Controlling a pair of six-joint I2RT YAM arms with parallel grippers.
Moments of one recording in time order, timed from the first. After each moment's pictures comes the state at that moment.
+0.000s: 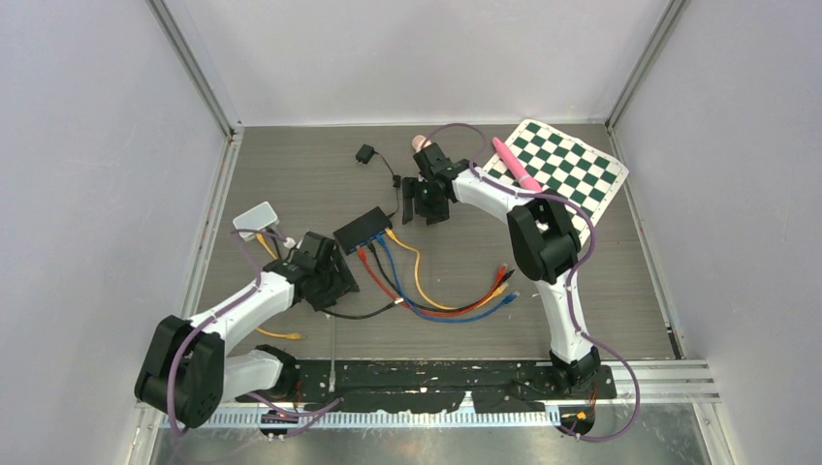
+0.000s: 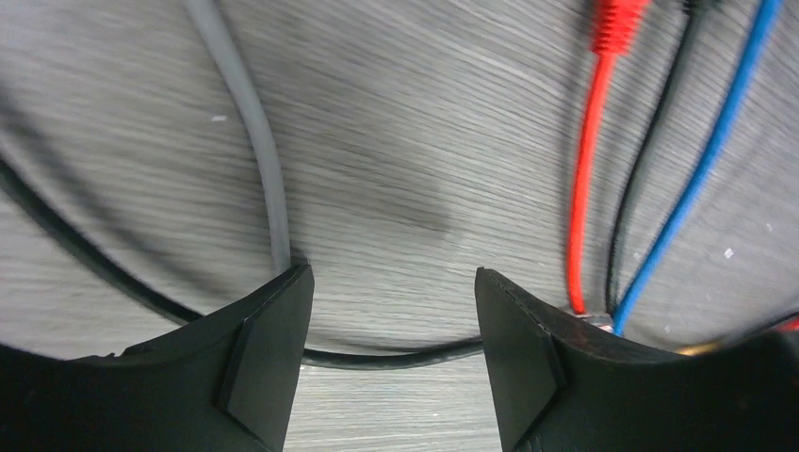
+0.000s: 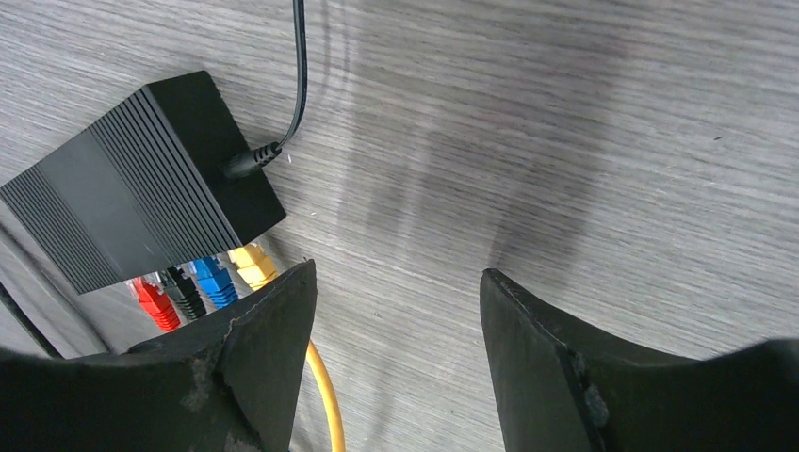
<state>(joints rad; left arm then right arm) -0.39 1.18 0.55 -0.49 -0.04 -0.90 0.58 2.21 1.74 -0.58 -0.14 0.50</state>
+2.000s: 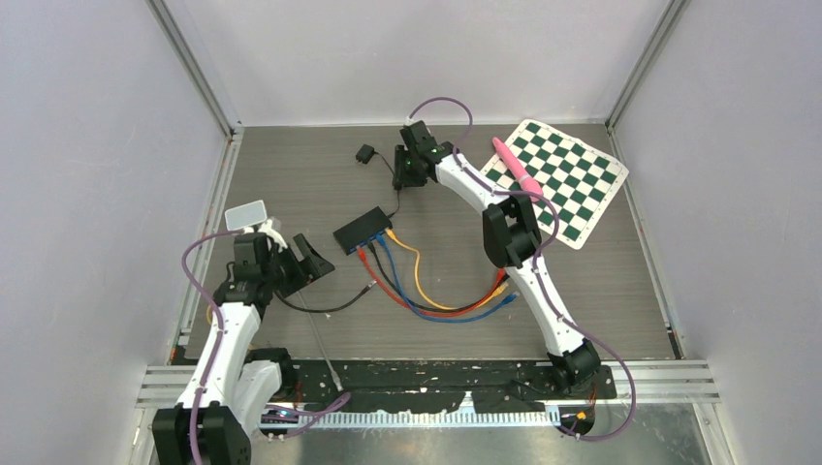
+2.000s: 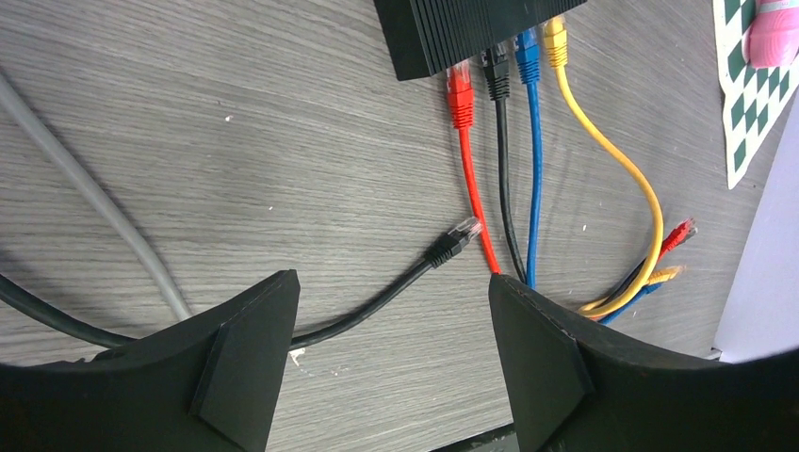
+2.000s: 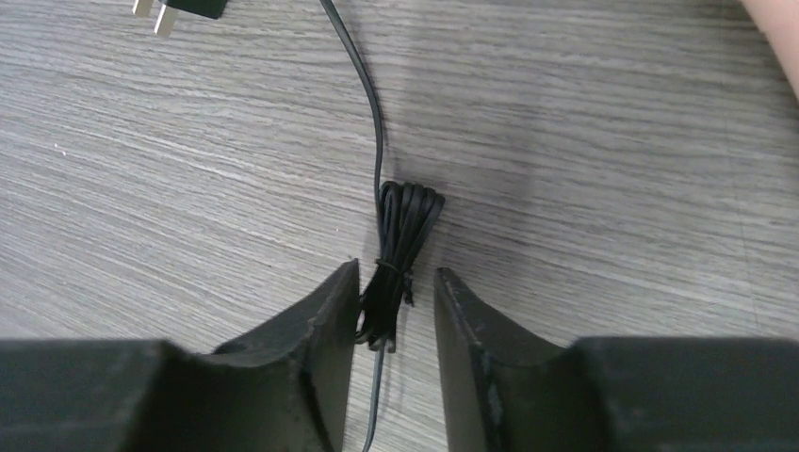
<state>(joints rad) 0.05 0.84 0.50 -0.46 0.38 -0.52 0.56 2.64 2.41 -0.60 -0.05 0.51</state>
